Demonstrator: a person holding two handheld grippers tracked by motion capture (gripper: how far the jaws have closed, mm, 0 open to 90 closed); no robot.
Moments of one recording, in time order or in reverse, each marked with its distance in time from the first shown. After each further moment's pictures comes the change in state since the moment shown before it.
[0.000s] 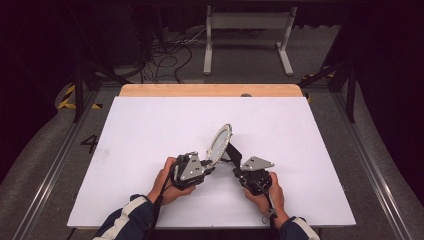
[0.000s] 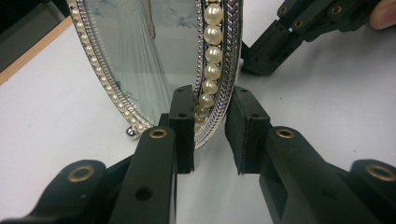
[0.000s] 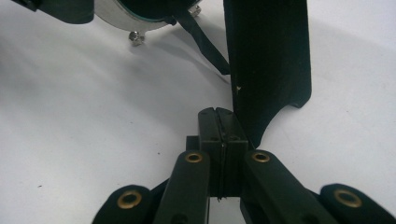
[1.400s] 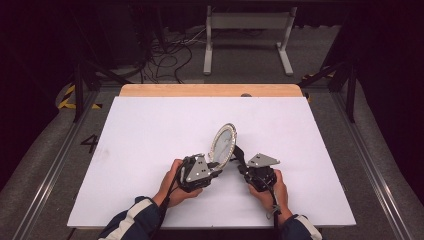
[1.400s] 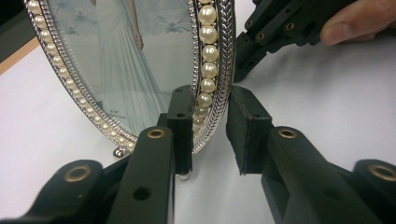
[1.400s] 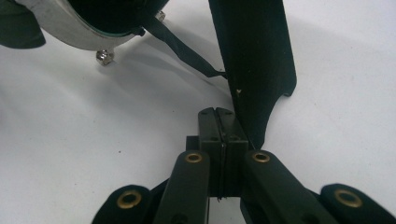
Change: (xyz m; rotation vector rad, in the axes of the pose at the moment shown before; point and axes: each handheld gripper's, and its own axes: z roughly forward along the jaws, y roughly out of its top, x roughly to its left) left arm -0.010 0.009 0.007 -0.037 -0.050 -0.026; right arm -0.018 -0.005 0.001 -0.016 -0.016 0.026
